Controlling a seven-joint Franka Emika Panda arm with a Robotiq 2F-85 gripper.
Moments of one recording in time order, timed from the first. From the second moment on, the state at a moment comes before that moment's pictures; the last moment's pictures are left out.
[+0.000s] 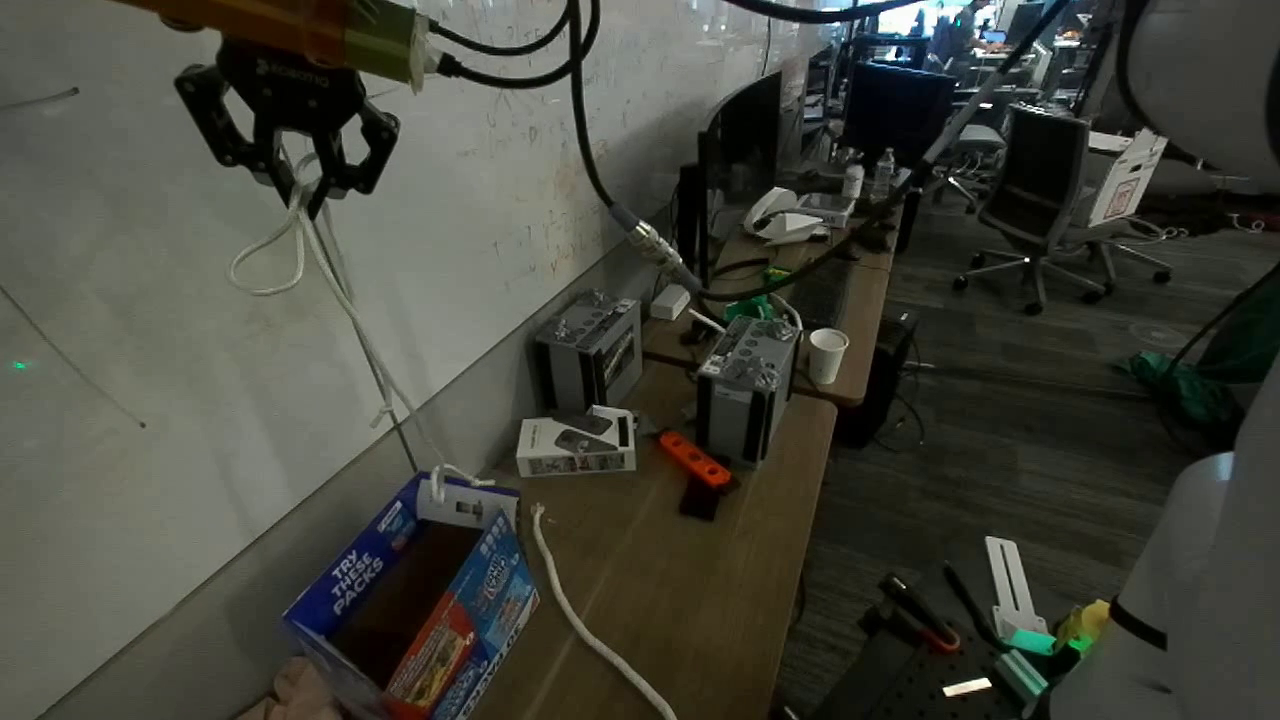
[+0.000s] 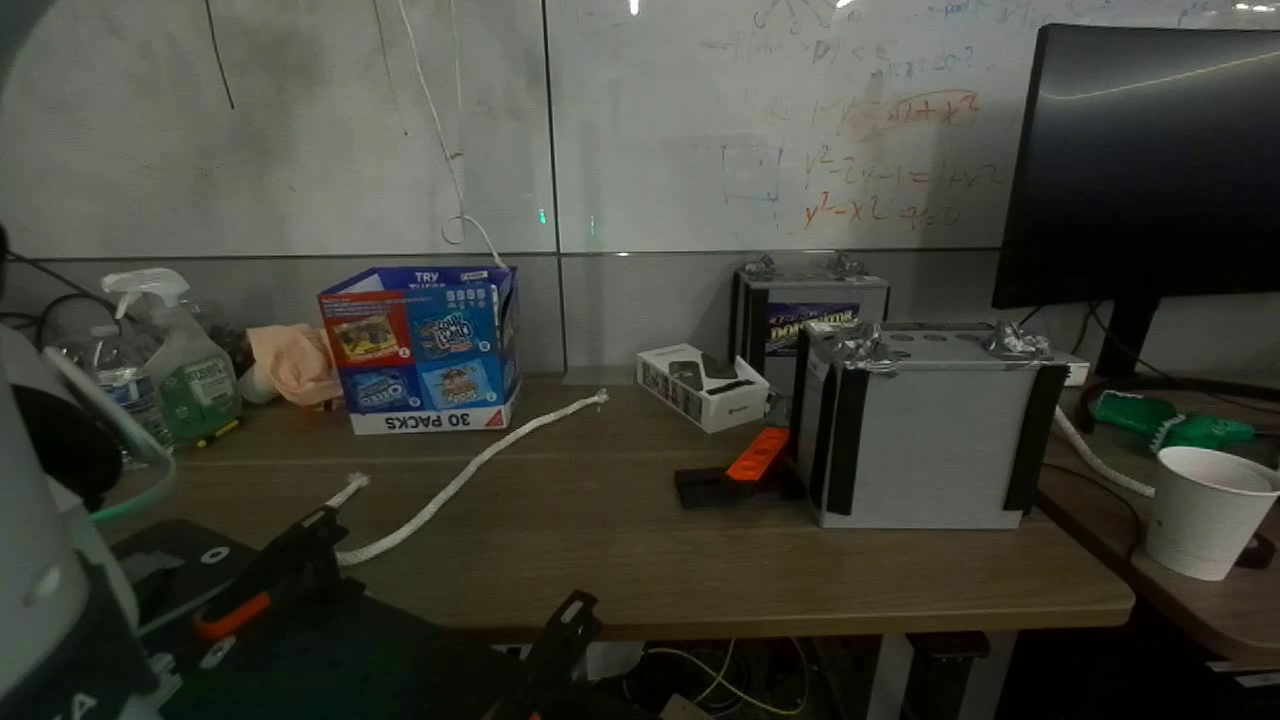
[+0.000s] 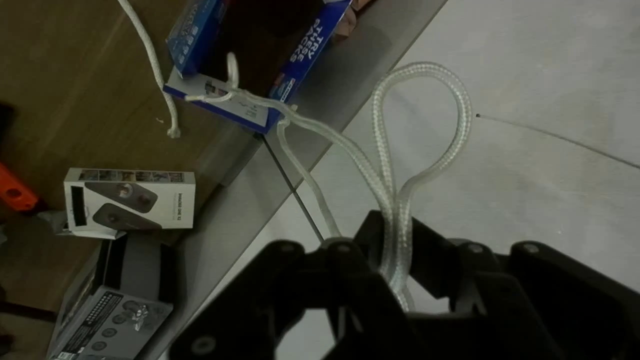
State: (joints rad) arm 0.27 0.16 0.28 -1.36 -0.05 1.92 0.98
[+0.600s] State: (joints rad) arm 0.31 0.27 0.25 -1.24 -0.08 1.92 1.00
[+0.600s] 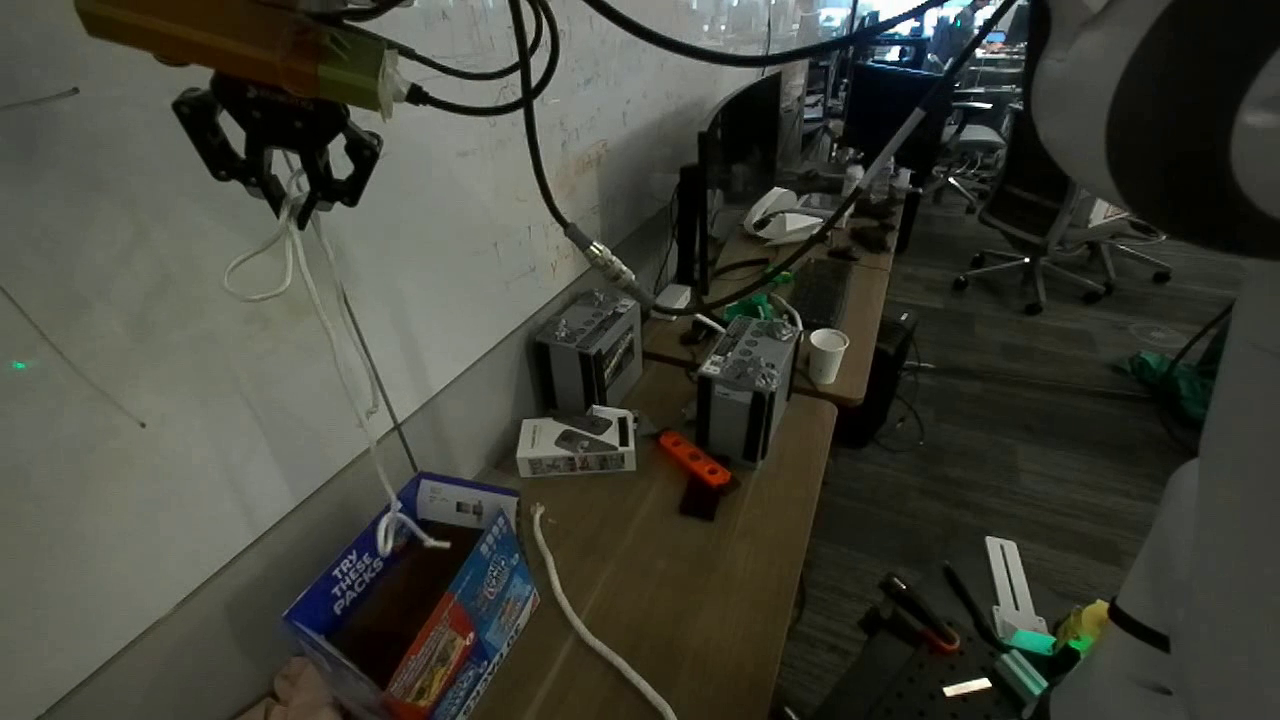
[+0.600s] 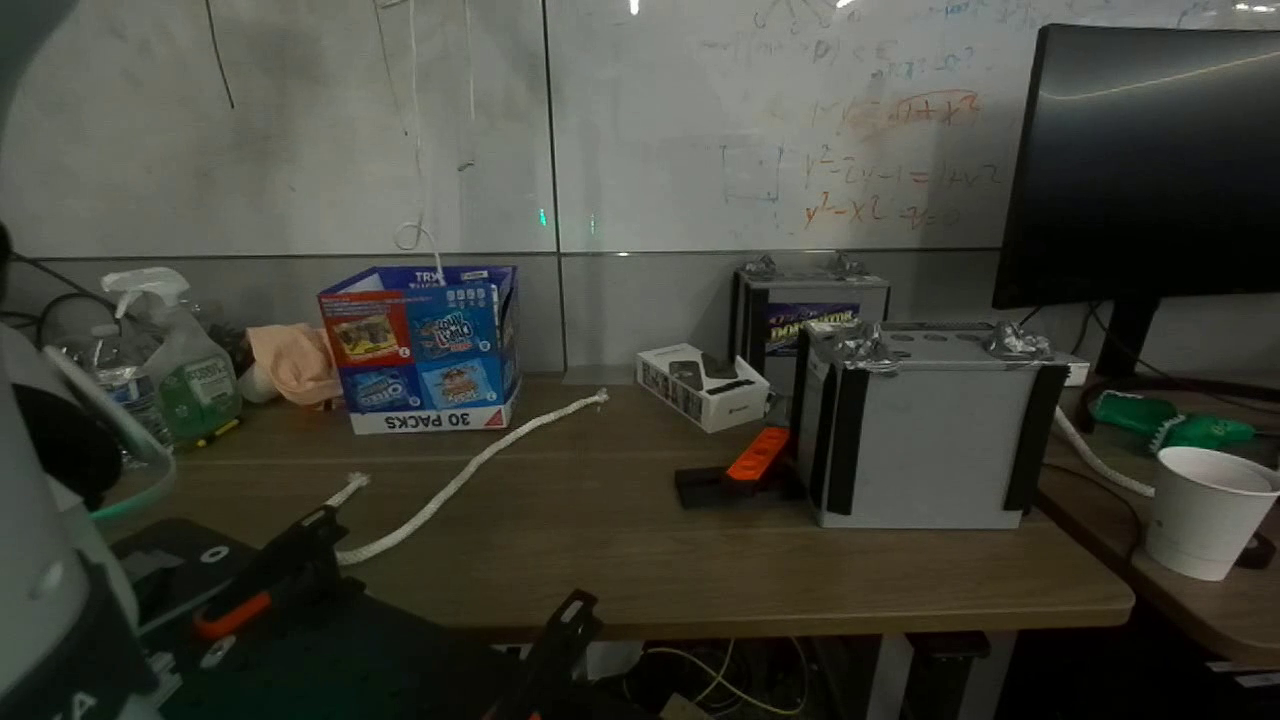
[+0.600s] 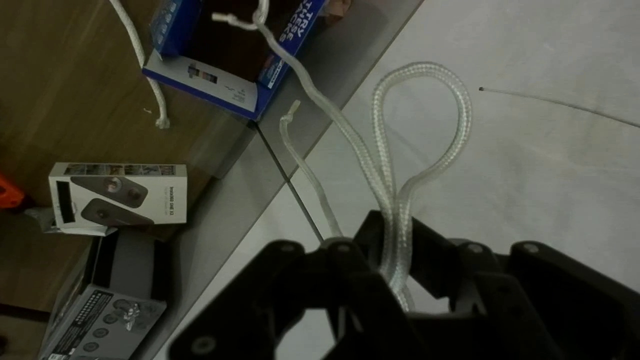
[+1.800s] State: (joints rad) arm 0.32 0.30 0.31 -1.48 0.02 1.93 0.99
